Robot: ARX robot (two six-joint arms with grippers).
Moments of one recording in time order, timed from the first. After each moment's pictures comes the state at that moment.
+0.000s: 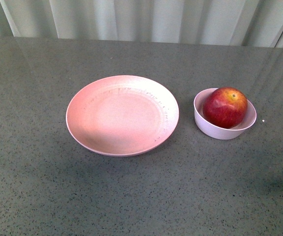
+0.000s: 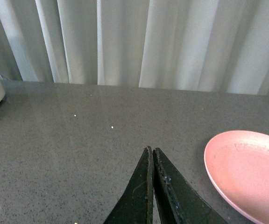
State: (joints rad) left arm 0.00 0.67 0.02 0.64 0.00 -0.01; right arm 0.00 0.01 0.02 0.00 0.00 0.00
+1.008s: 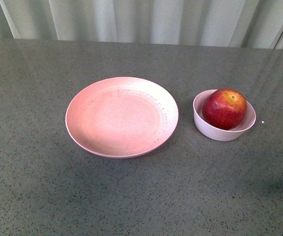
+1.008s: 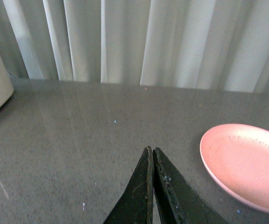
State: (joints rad) left arm 0.00 0.05 0.02 0.02 0.00 -0.01; right arm 0.00 0.01 0.02 0.00 0.00 0.00
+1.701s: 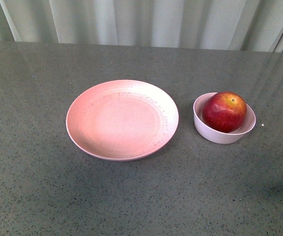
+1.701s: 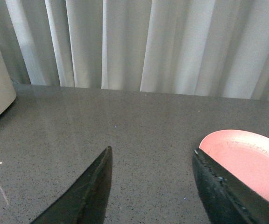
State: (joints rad) left arm 0.00 0.02 0.02 0.00 0.00 -0.01; right arm 0.00 0.00 0.02 0.00 0.00 0.00
